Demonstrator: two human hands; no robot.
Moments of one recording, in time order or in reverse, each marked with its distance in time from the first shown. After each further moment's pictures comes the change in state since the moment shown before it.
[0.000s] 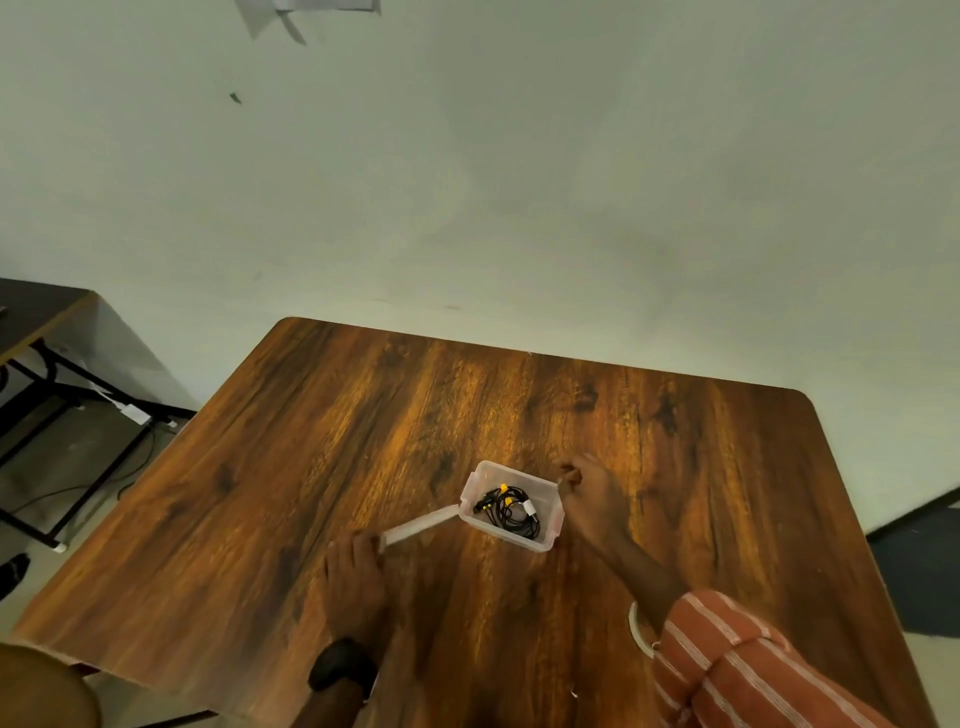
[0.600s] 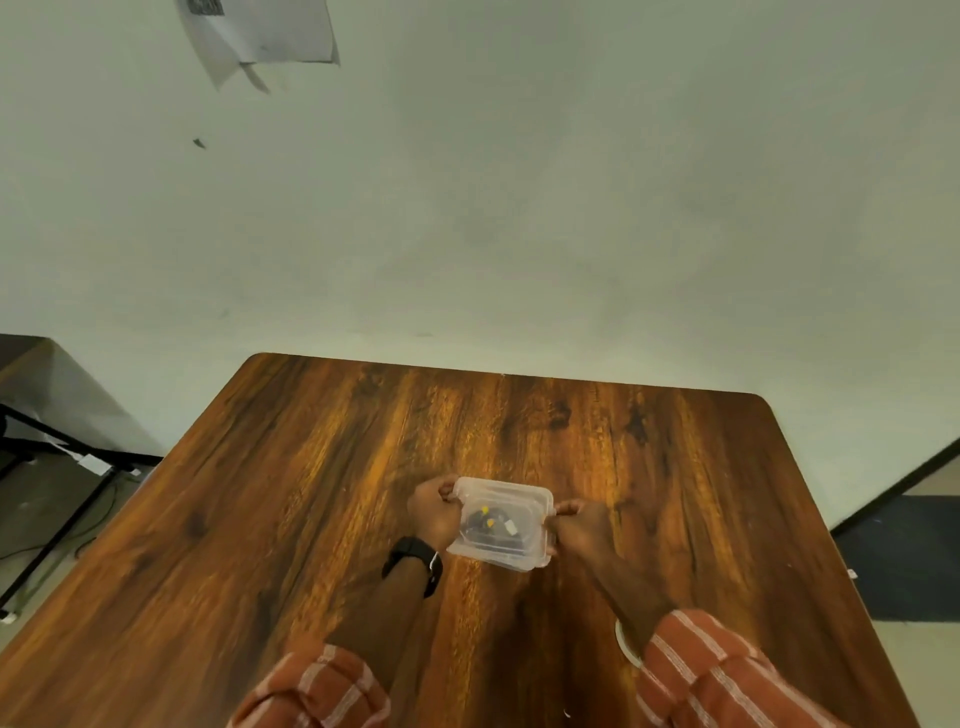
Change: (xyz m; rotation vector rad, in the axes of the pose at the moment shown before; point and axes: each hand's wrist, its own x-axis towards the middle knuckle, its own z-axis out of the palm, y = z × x) left_hand 0.094 0.119 0.045 -0.697 -0.384 -0.184; right_hand -0.010 0.013 0.001 0.329 -0.034 0.560
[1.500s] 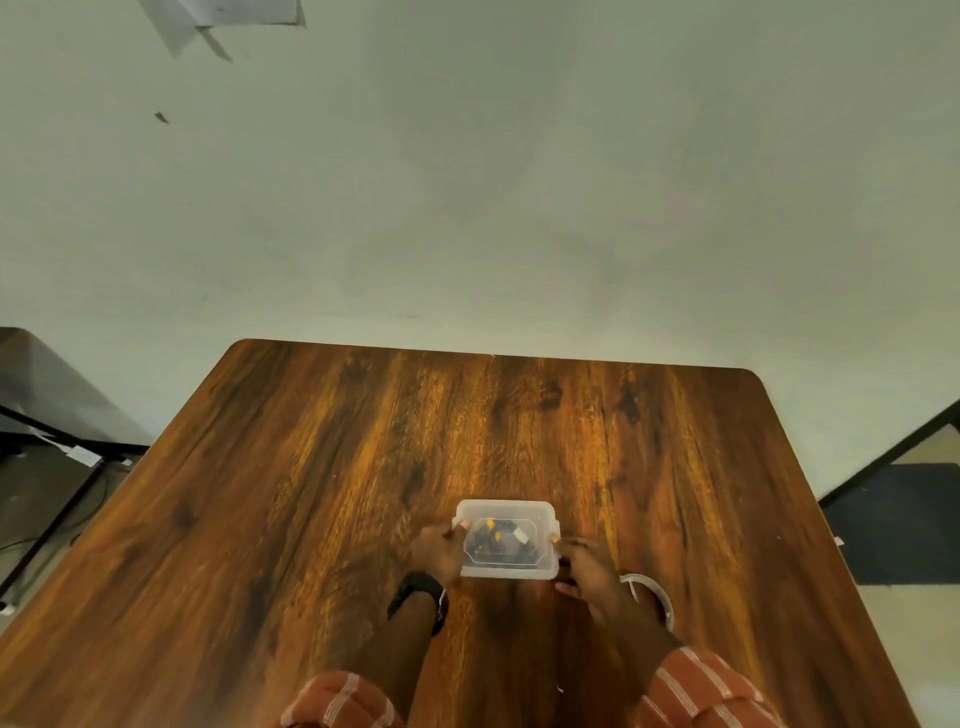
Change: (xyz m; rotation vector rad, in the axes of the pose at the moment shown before) left_hand -0.034 -0.062 0.029 0.267 -0.148 -0.207; right_hand -0.018 0.074 -0.011 0.261 -0.181 0.255
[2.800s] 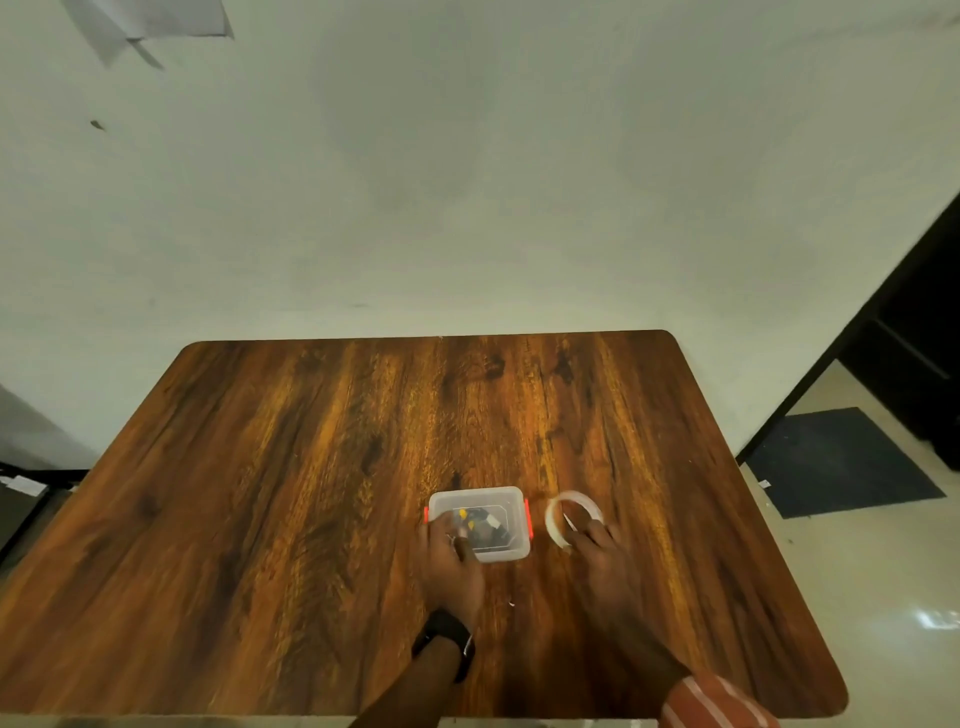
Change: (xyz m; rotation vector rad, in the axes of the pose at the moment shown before) left_hand -0.149 0.003 0.056 0.049 0.420 0.374; right_hand -0.102 0.079 -0.088 -1.051 0.385 -0.765
